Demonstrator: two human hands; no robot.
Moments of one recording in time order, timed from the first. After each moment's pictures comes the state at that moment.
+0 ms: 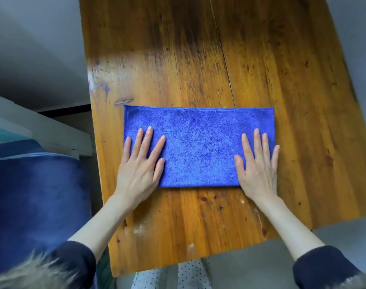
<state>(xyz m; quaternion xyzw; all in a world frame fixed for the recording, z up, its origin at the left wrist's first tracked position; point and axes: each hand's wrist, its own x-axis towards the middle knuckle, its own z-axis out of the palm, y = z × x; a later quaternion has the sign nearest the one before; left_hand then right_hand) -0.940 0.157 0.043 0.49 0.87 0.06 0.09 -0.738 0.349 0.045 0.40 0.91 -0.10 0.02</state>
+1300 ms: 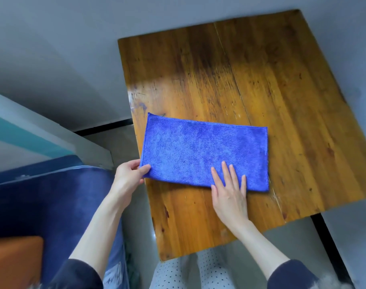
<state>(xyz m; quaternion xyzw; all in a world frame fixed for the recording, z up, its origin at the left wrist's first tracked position) -1.003 0.083 0.106 -0.01 0.79 0.44 0.42 -0.781 0.201 0.067 0.41 0.90 -0.15 0.07</state>
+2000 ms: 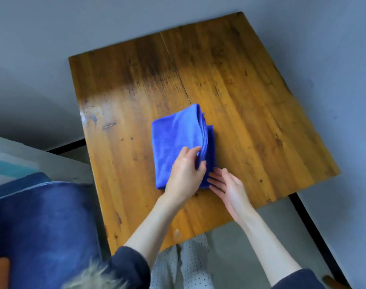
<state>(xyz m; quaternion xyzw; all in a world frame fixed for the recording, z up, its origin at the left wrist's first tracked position) -0.818 0.245 0.138 0.39 0.81 0.34 0.26 -0.697 0.291 0.106 0.56 0.33 -0.74 -0.17</state>
